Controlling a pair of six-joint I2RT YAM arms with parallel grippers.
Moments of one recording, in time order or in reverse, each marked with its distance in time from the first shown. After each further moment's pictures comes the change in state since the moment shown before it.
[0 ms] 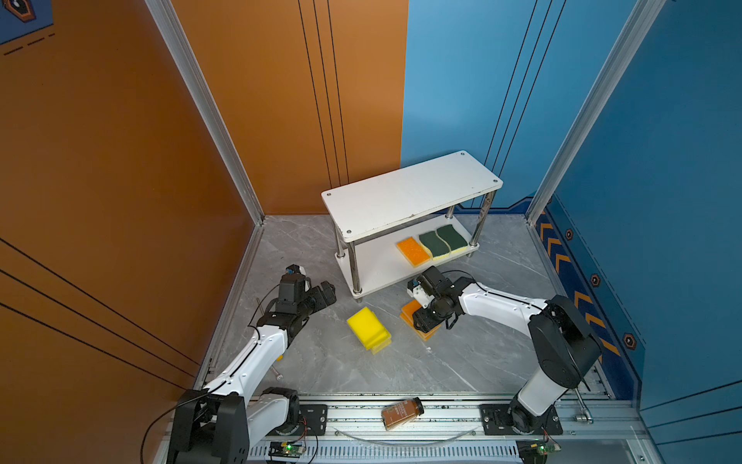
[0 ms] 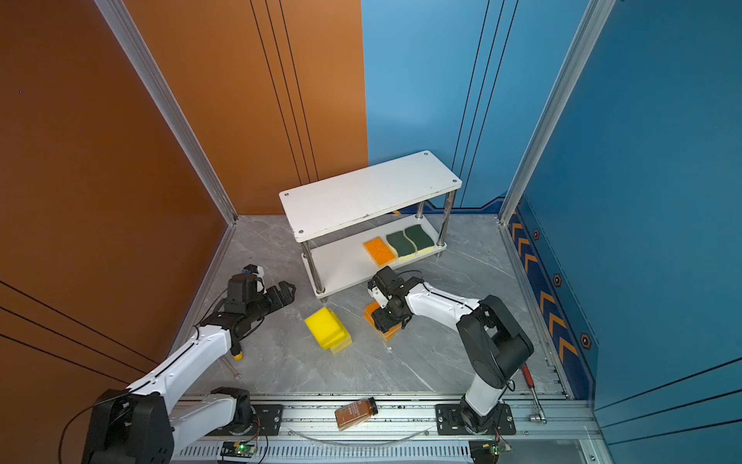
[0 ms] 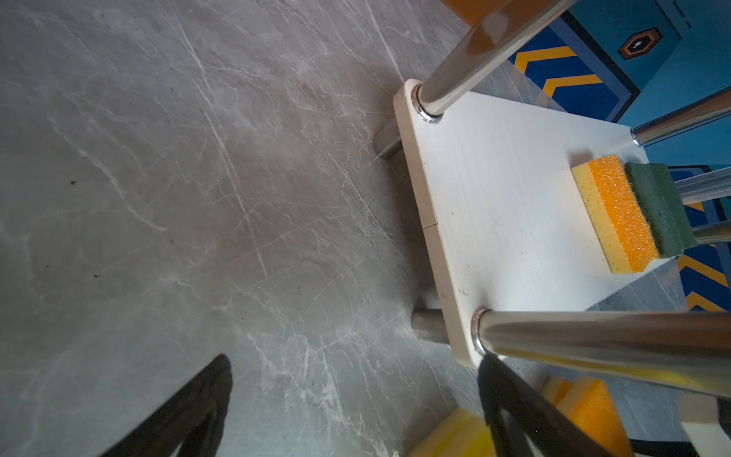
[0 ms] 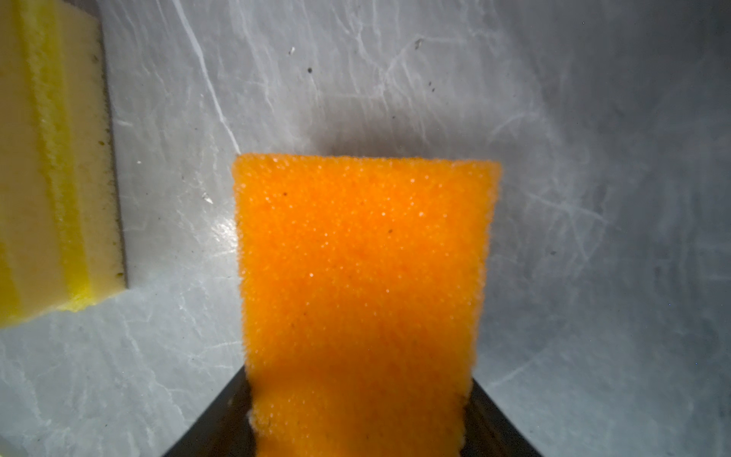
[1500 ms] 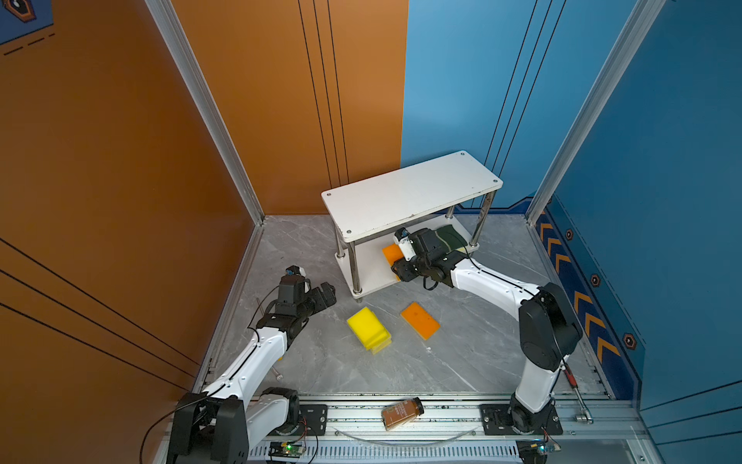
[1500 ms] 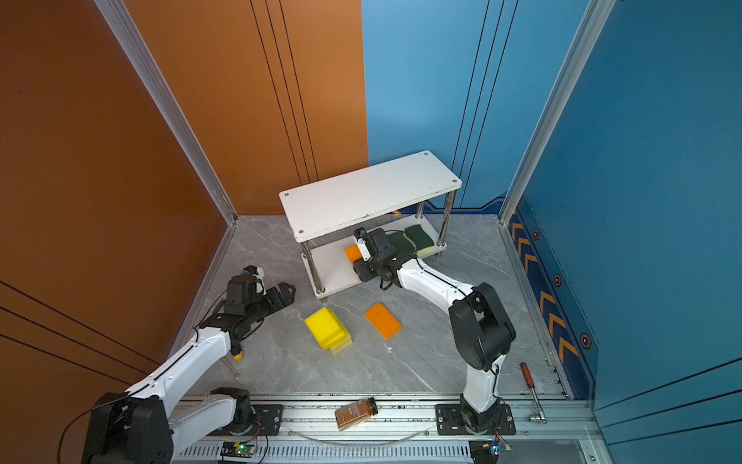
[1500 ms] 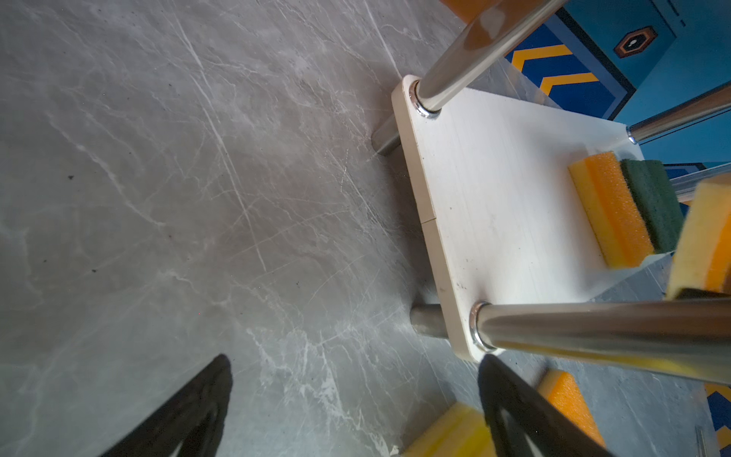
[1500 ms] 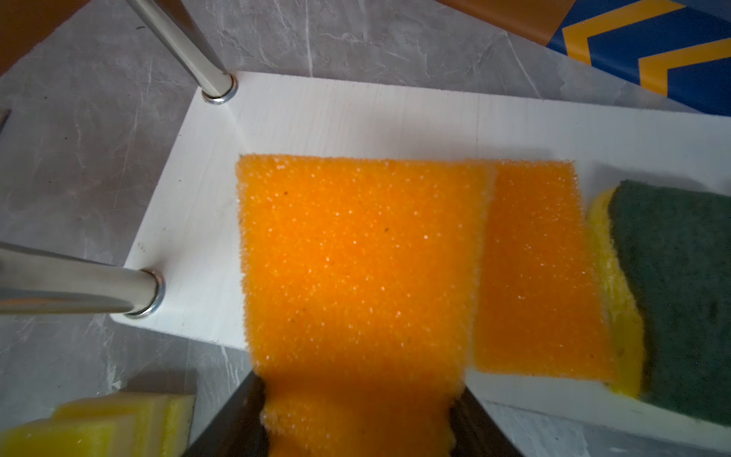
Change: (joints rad) left arm 0.000 -0.018 -0.013 0.000 0.007 0.000; right arm -0.043 0.160 0.361 0.292 0.077 0.010
